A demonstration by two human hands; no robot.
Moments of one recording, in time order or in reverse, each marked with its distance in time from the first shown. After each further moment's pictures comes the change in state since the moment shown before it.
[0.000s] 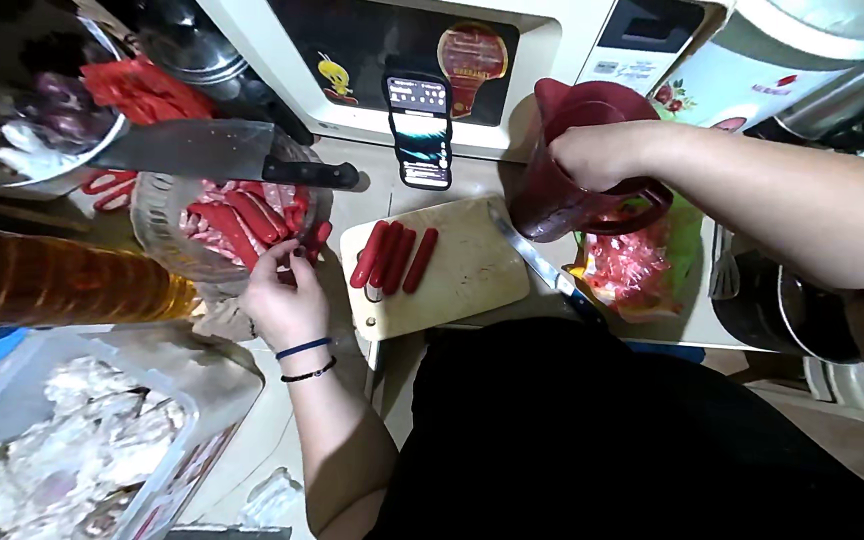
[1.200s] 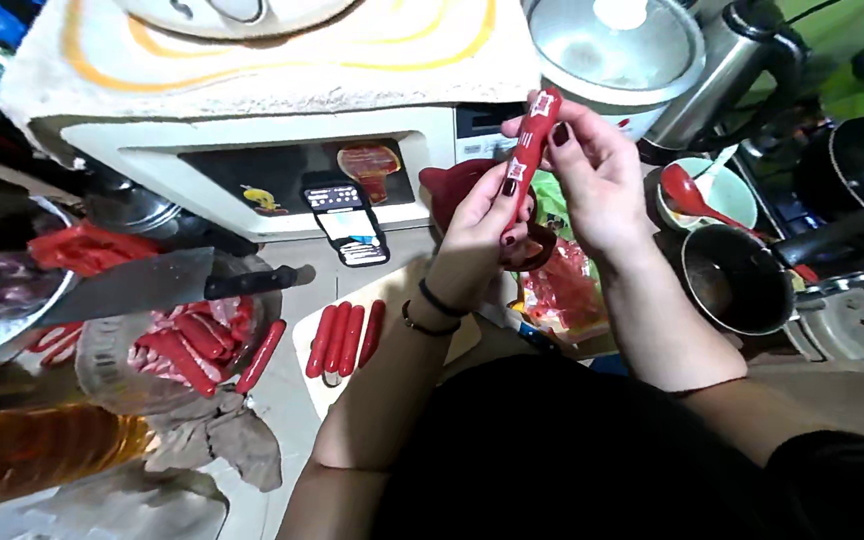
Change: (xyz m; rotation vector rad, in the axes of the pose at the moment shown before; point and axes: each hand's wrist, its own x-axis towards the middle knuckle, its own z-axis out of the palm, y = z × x) left_hand -0.039 0.295 0.076 -1.242 -1.123 0.325; right_hand -0.091 0.001 0.054 1.152 1.458 -0.277
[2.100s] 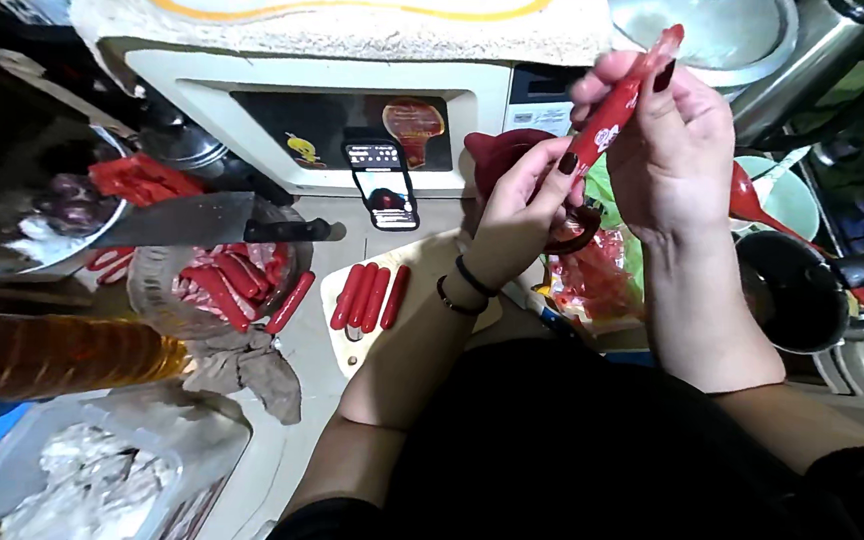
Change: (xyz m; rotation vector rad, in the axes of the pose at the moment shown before) left_hand -0.013 0.001 0.001 0.196 0.074 0.198; right_hand 0.007 -0.006 0.004 0.294 -0.058 -0.002
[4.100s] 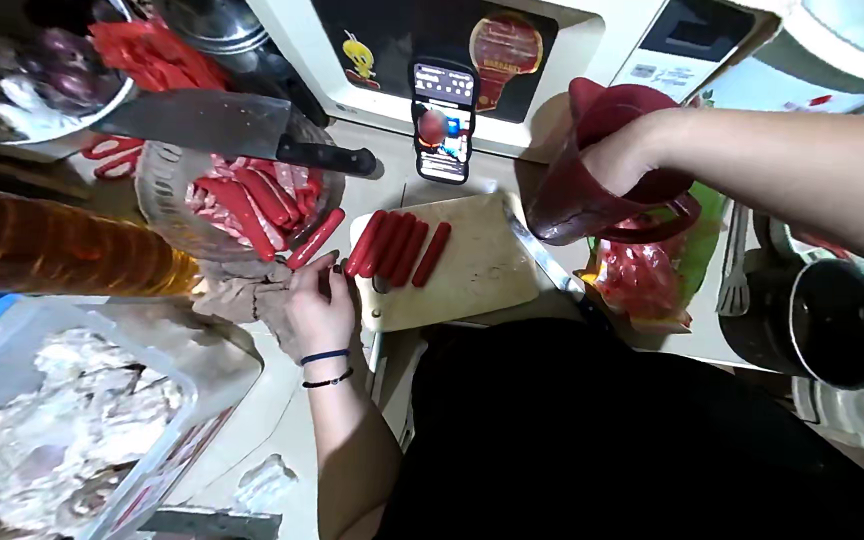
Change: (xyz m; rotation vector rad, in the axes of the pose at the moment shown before) left_hand -0.243 -0.051 -0.196 1.110 0.809 -0.639; right_hand 0.067 0.079 0.072 -1.613 -1.803 0.559
